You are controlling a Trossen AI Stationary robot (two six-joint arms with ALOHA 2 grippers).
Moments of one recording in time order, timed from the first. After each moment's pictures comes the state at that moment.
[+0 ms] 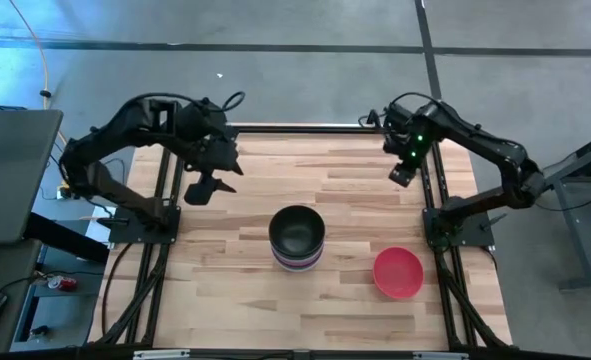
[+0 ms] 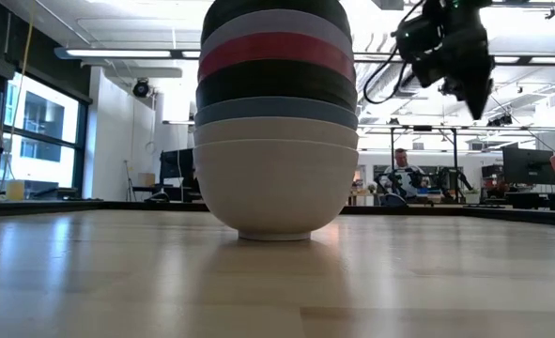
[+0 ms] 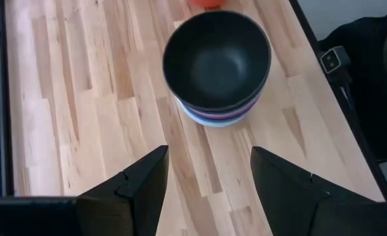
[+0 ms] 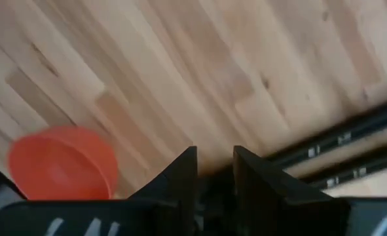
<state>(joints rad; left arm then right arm) 0.28 1.39 1.87 -1.46 0.26 0.36 -0.71 1.34 1.24 -1.55 -0.18 -0.10</state>
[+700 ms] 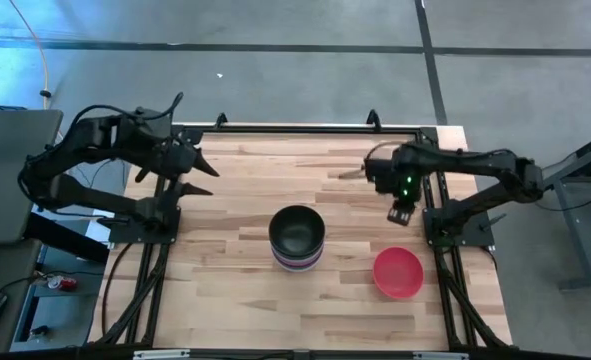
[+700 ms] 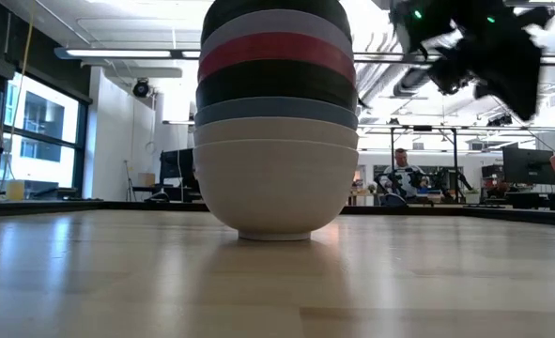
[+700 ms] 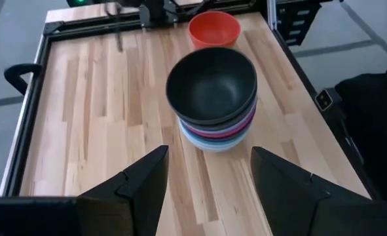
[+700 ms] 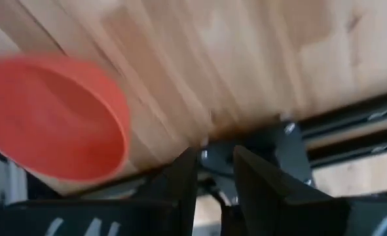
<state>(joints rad) 0.28 1.00 1.50 -1.20 0.26 0.25 -0.23 1.34 1.10 -1.57 -0.16 0.21</state>
